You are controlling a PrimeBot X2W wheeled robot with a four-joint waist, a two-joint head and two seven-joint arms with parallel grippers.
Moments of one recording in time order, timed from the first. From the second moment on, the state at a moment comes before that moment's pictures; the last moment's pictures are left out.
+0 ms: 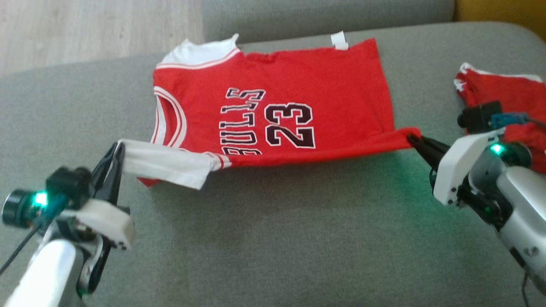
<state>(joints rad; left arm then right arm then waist) -0.21 0.47 -0.31 0.10 -0.36 0.03 0.12 -0.58 -0.55 0.74 0.50 0.88 0.12 0.27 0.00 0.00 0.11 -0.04</state>
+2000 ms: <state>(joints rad) -0.18 0.11 -0.12 0.30 -0.30 0.08 -0.26 -0.27 -0.06 0.04 0.41 0.30 0.12 -0.25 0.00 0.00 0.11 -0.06</state>
